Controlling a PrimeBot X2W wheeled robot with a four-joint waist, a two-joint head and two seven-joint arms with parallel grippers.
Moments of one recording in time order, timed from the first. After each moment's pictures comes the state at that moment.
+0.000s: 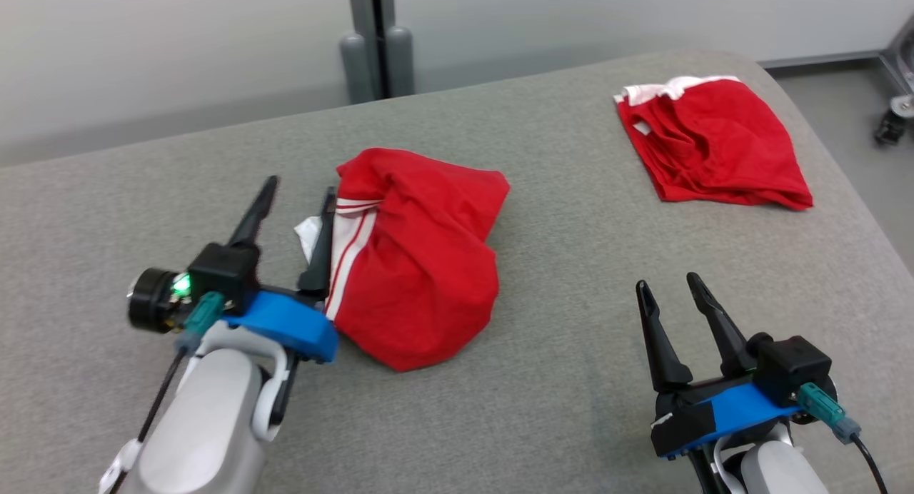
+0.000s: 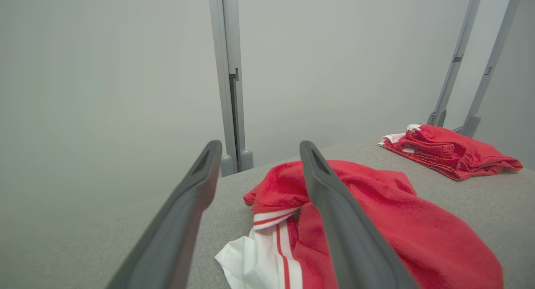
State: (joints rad) left arm -0.47 0.19 -0.37 0.49 -0.28 -0.03 -0.26; right arm -0.18 -0.05 0.11 0.29 0.20 0.13 -0.26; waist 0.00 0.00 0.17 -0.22
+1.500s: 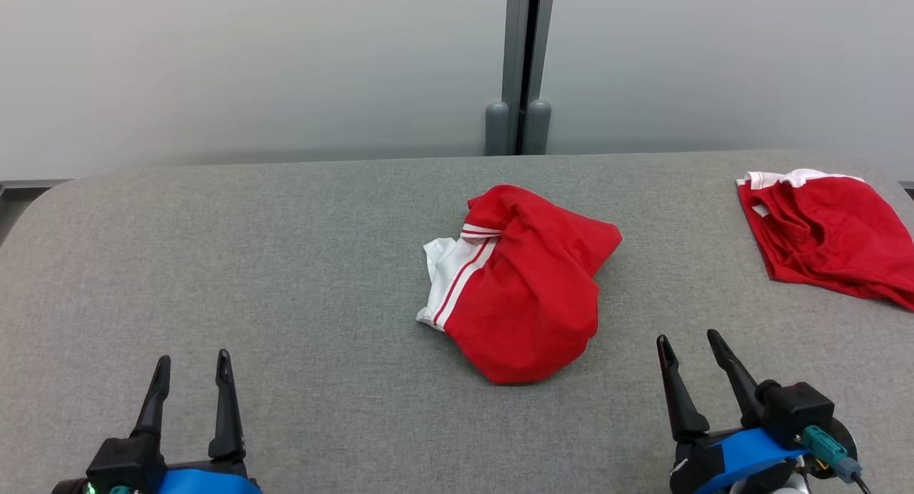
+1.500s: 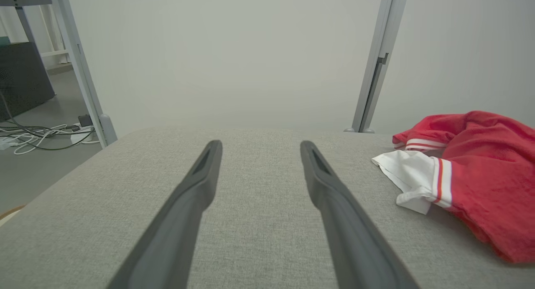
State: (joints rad) left arm 0.04 0.10 0.04 0.22 -0.14 -0.08 -0.26; right arm -0.09 -0.05 0.04 0.35 0.14 0.13 -0.26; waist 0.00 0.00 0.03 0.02
